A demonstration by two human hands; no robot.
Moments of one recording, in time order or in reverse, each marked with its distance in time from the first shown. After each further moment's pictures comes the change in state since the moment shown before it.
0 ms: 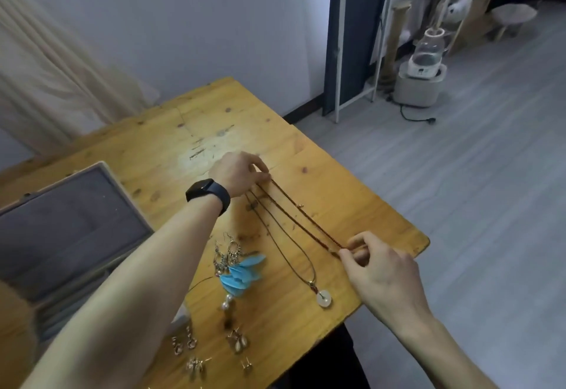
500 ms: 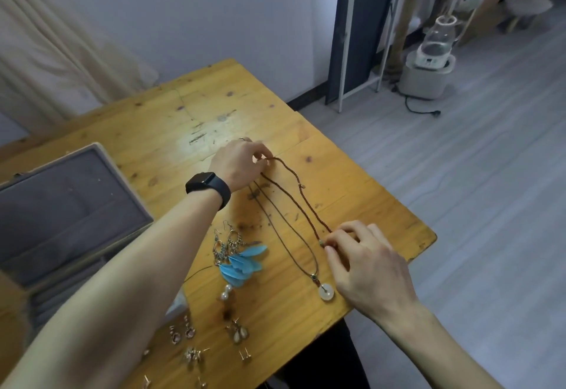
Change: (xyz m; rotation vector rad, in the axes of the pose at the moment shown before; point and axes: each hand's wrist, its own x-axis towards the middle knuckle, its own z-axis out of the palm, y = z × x) left_hand -0.001 -0.007 0.012 0.018 0.072 0.081; right_hand 0.005 0.001 0.023 -0.240 0.087 -0.408
